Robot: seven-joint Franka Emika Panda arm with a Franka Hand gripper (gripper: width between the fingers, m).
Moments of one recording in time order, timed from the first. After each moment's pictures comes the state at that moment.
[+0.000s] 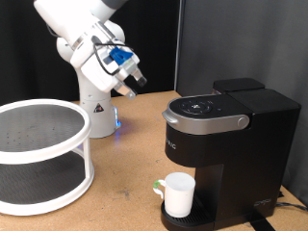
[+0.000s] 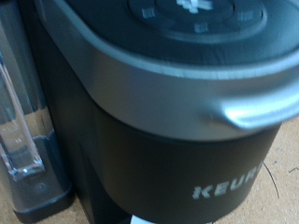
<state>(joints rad) 0.54 -0.69 -0.67 -2.79 0.58 2.60 -0.78</state>
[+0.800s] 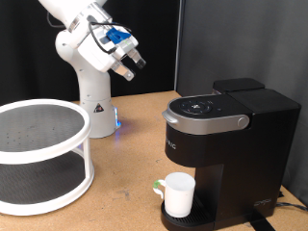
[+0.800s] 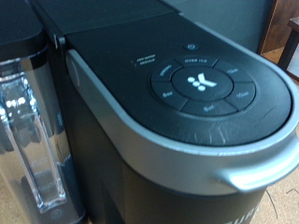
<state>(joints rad) 0.44 -0.79 -0.59 -2.79 0.55 2.51 -0.69</state>
